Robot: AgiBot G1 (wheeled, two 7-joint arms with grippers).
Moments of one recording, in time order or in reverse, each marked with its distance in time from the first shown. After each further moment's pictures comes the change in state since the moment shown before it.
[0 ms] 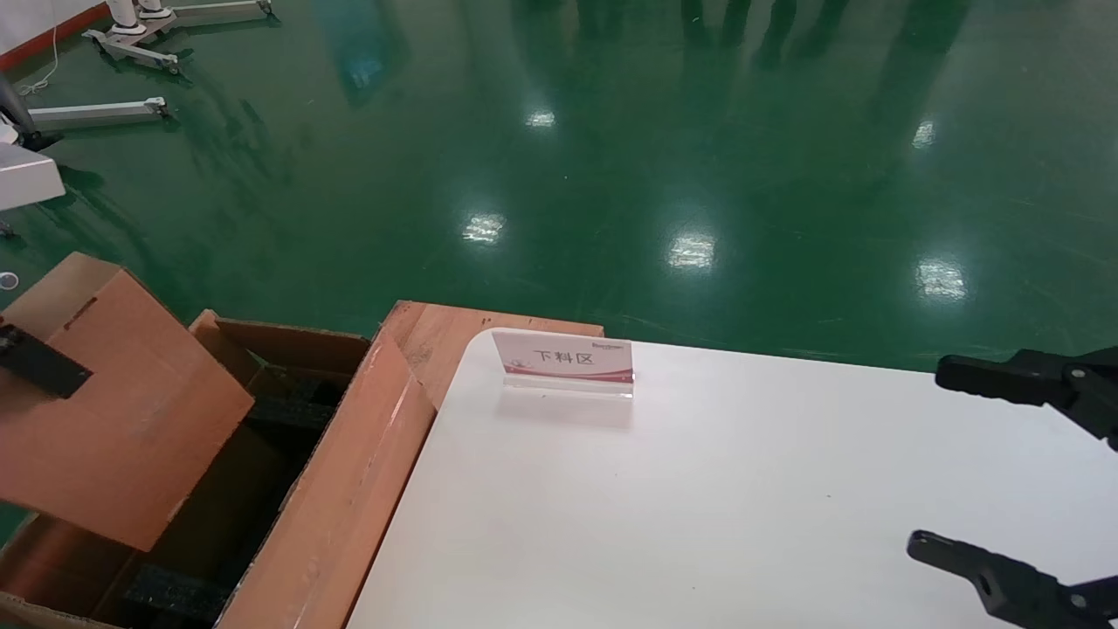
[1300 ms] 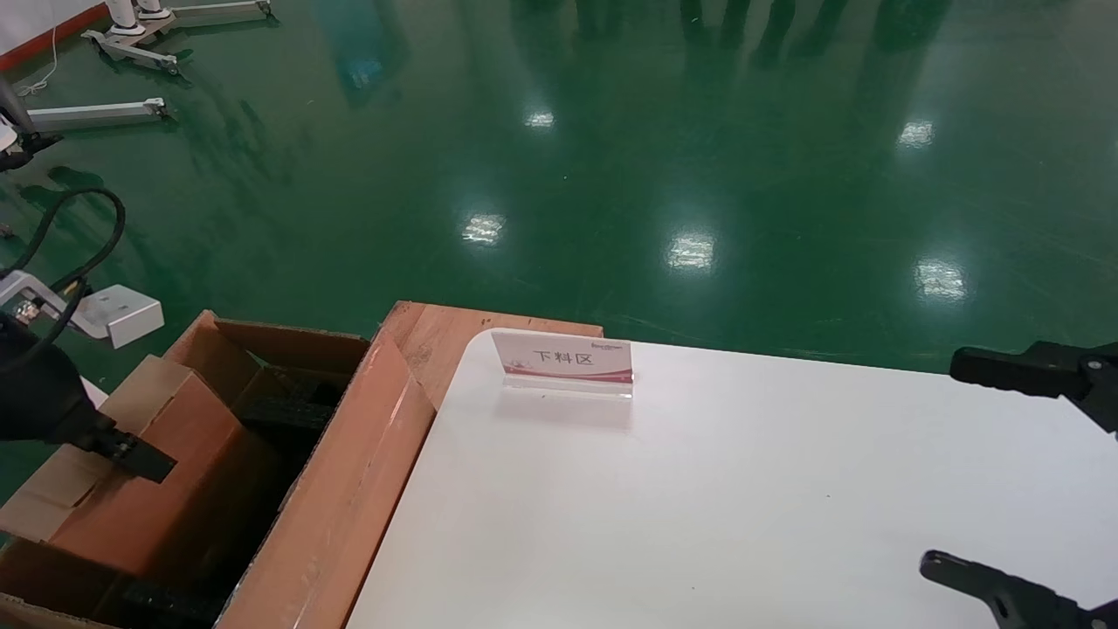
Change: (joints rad) left arm 0.198 -0.205 -0.050 -0.319 0.256 -0.275 -0.275; right arm 0.000 0.001 -0.002 0.000 0.001 0.001 -0.001
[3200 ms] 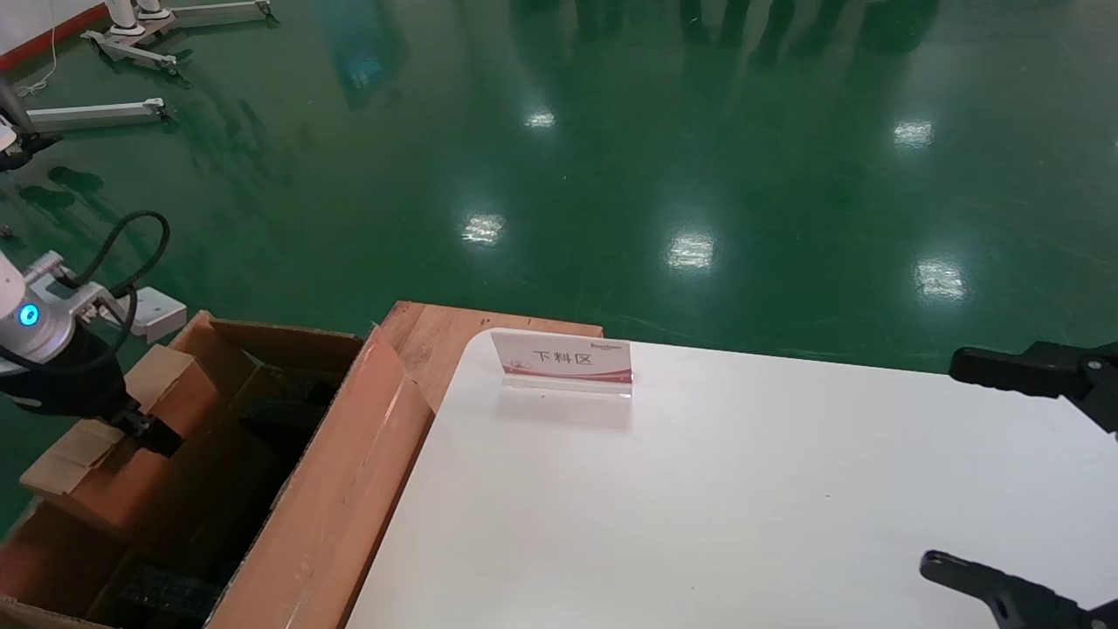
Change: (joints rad) left arm 0.387 0.136 -0.016 0.354 -0.035 -0.215 0.136; right arm 0.001 0.001 -0.003 0.000 0.002 0.001 -0.001
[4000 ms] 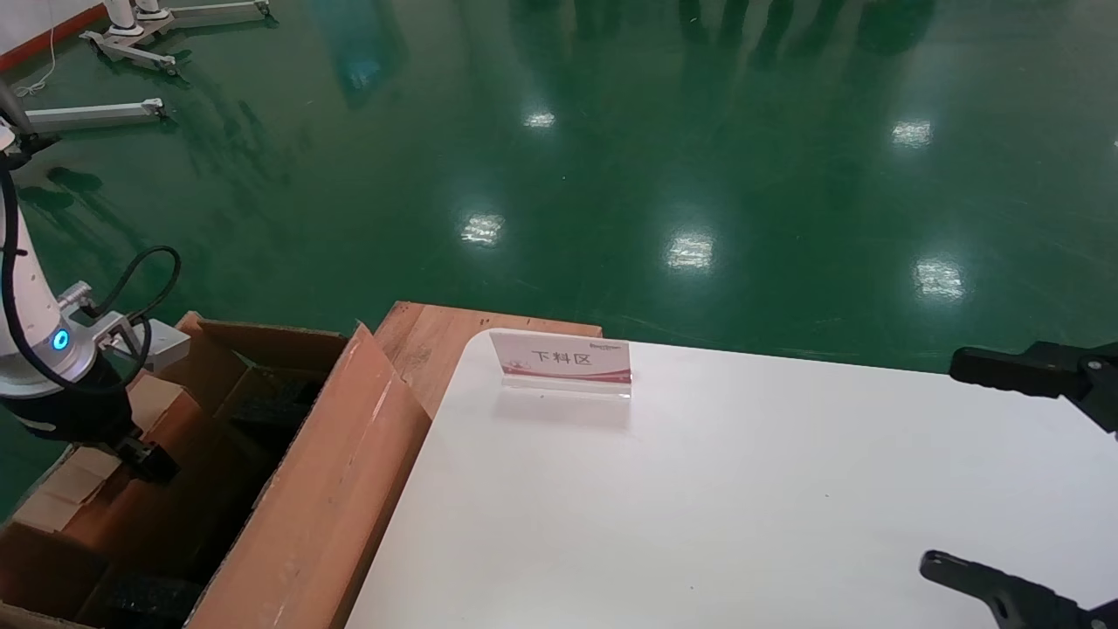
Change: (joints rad) left arm 0.141 0.059 -0.002 0.131 -0.054 0.026 -0.003; right arm 0.000 0.000 -0.001 0.000 0.001 0.001 -0.001
